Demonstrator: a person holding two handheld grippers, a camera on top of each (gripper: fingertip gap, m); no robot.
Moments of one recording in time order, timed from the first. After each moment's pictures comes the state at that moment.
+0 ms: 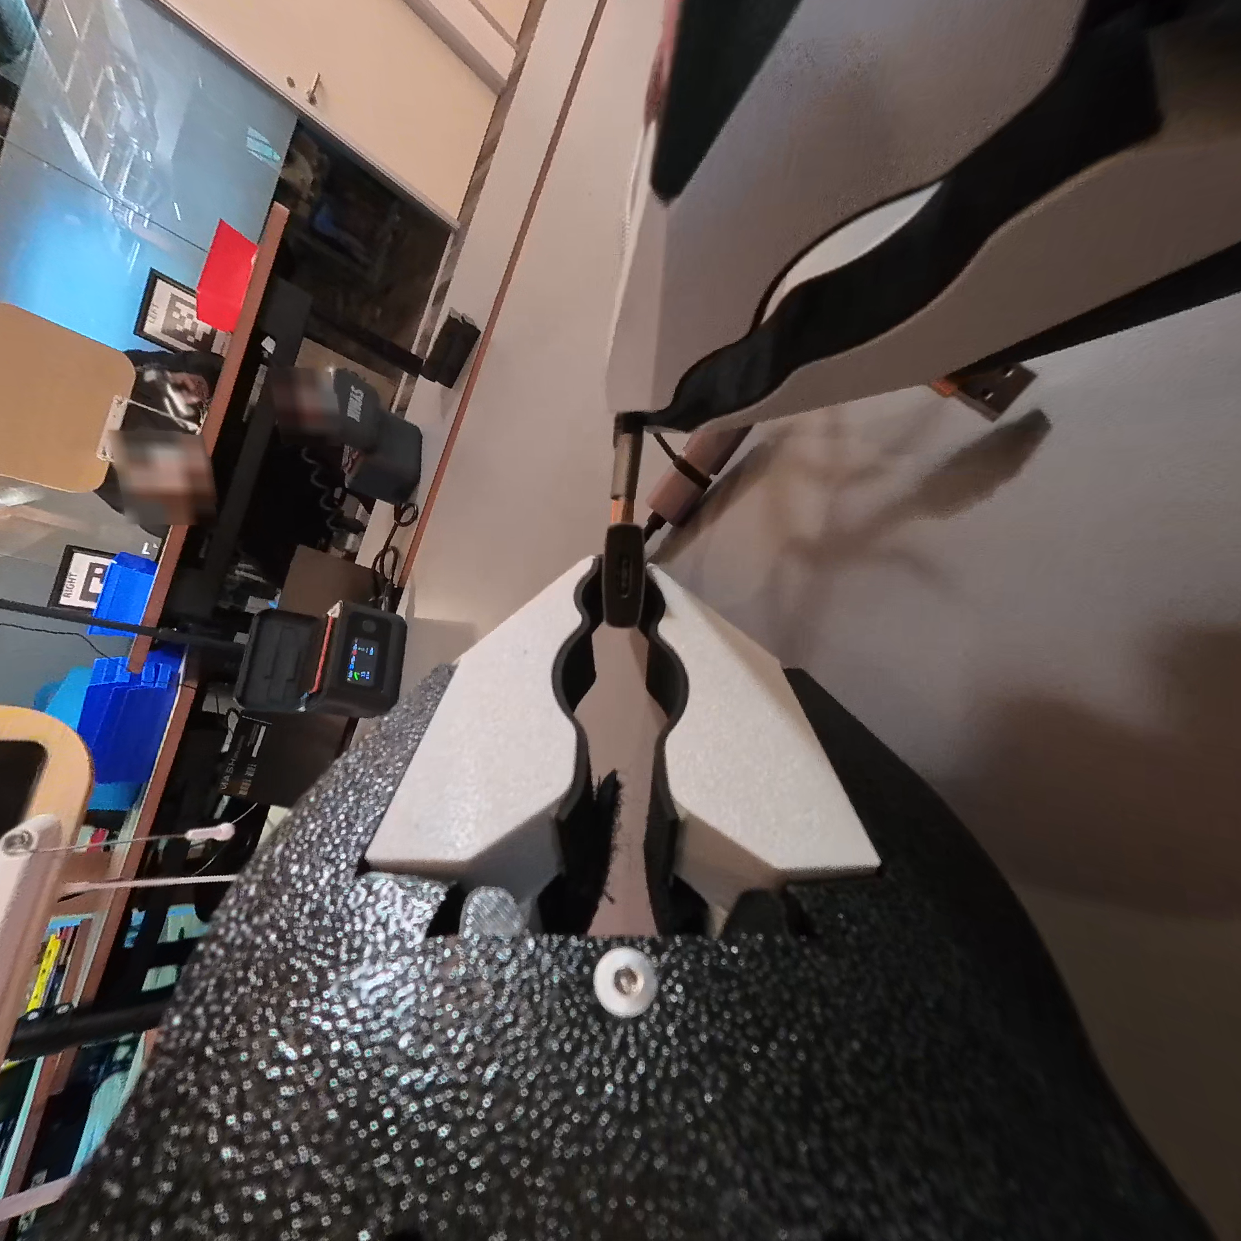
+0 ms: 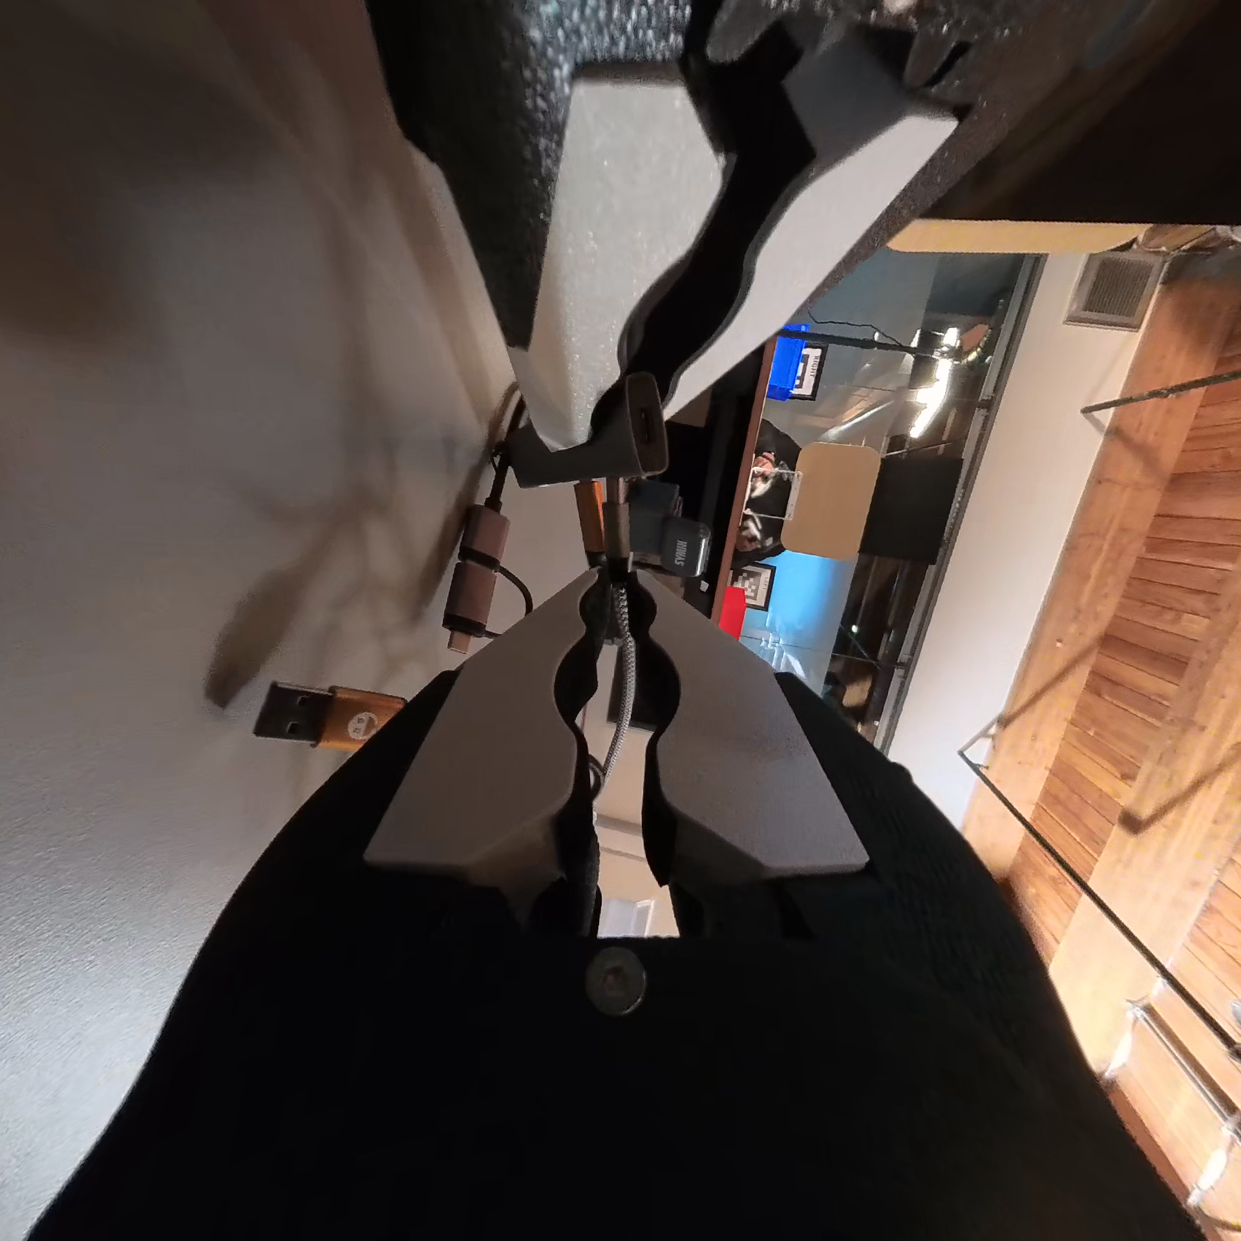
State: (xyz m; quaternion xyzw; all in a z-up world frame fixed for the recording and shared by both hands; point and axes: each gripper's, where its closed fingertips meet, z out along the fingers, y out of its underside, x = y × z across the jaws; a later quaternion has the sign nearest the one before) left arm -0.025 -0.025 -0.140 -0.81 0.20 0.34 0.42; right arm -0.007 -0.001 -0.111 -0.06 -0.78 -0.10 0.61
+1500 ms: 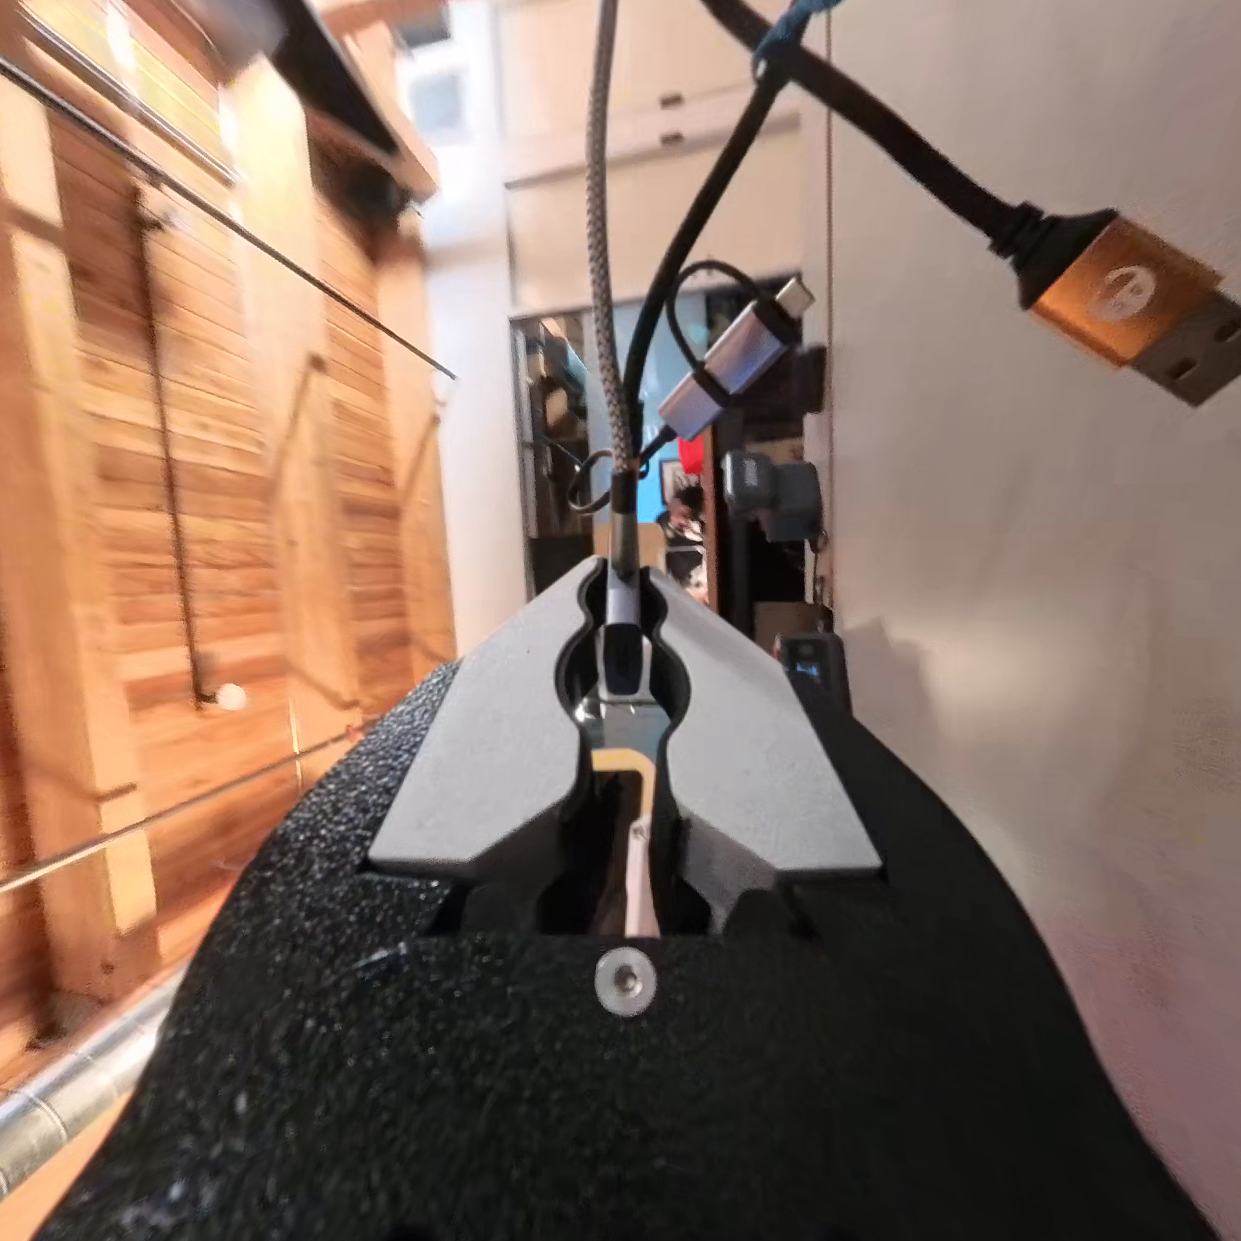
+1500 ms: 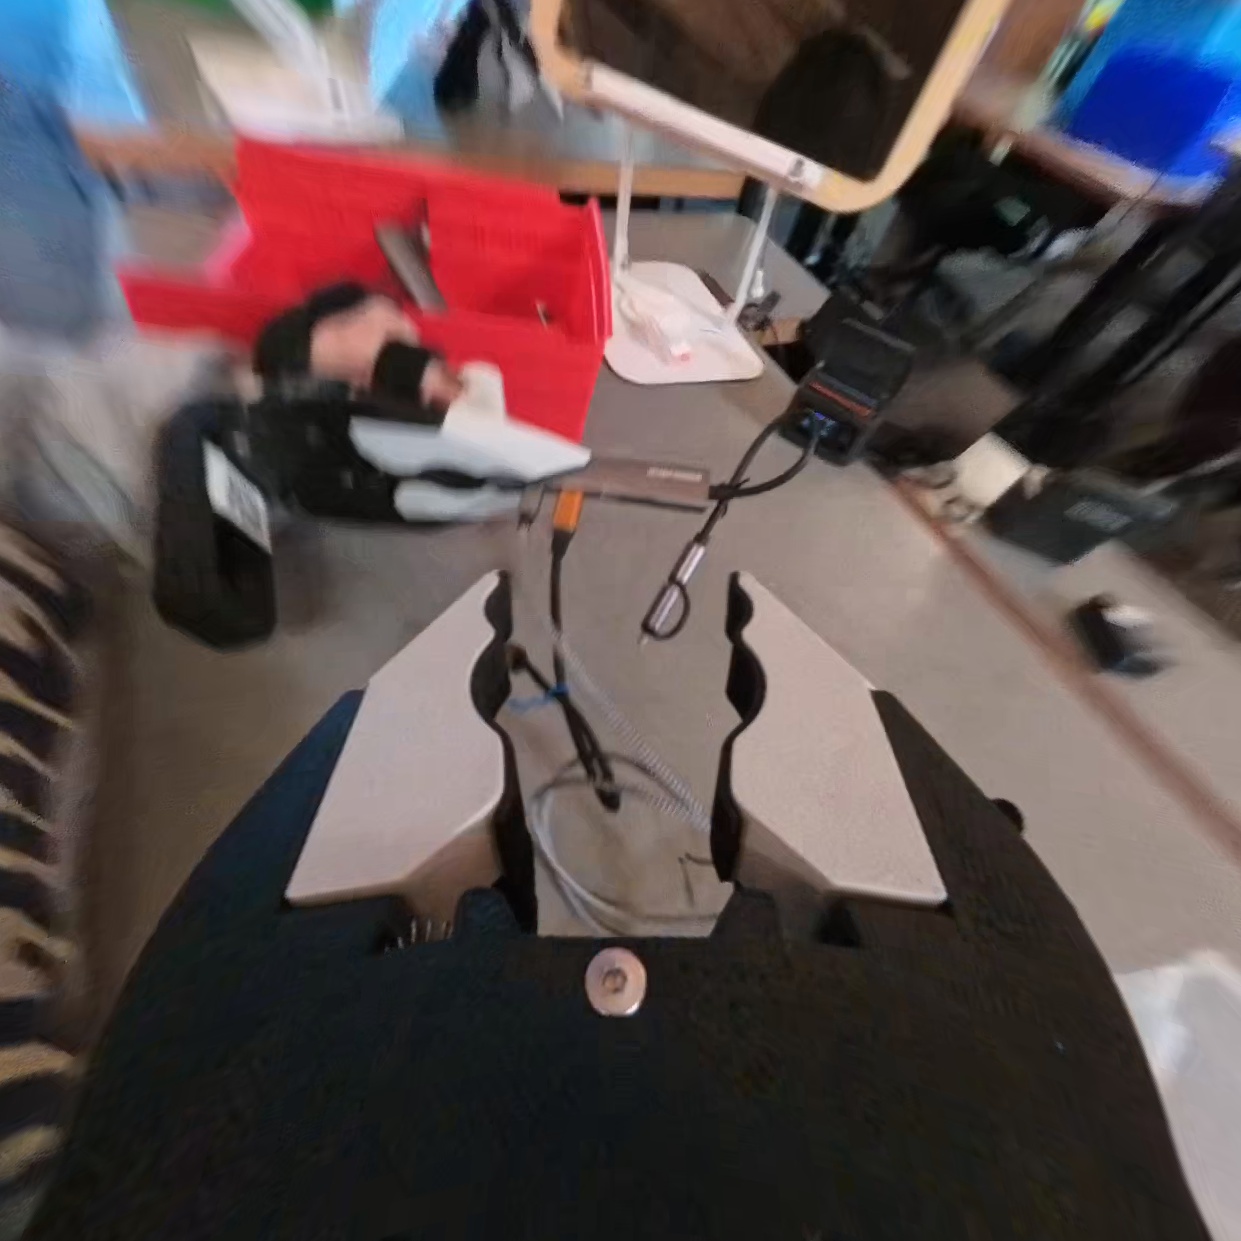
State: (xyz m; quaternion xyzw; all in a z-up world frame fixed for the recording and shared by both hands) left arm -0.027 -0.040 -0.071 -0.53 0.37 0.68 0.34; right arm 0.046 0.015 -0.020 -0.36 -0.75 0.45 0.32
